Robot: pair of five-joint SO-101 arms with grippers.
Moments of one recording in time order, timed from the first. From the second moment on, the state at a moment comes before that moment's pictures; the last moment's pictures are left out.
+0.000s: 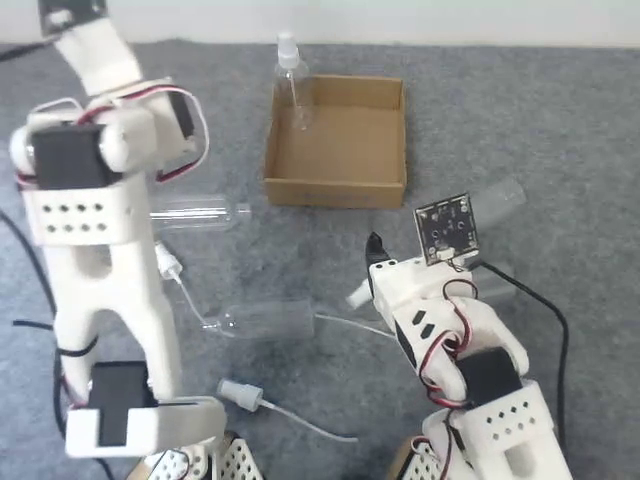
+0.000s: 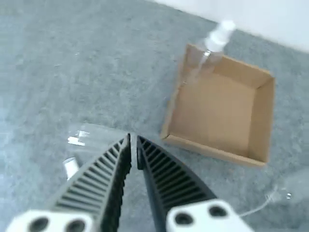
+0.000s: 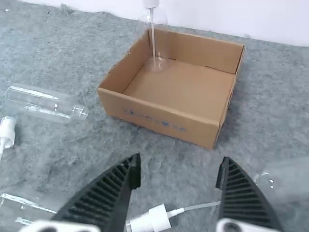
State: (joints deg) left arm -8.9 -5.6 -27.4 97.7 21.1; right arm -25.1 -72.6 65.5 46.5 -4.4
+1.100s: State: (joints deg) left arm -21.4 -36.7 21.8 73.9 25.9; right arm -39.5 -52.9 53.1 61.7 -0.7
